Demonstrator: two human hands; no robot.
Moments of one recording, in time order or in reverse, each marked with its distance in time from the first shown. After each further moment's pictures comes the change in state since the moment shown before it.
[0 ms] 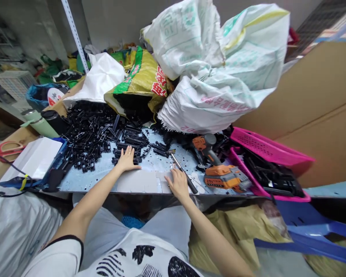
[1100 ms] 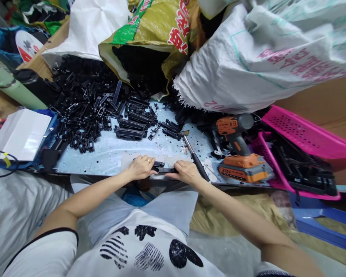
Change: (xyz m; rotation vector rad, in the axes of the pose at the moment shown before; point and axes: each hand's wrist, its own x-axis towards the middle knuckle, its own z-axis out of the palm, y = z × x) left_hand -0.071 0.063 0.005 0.036 0.165 0.500; right_hand 0.030 -0.015 -0.021 -0.103 -0.312 -0.533
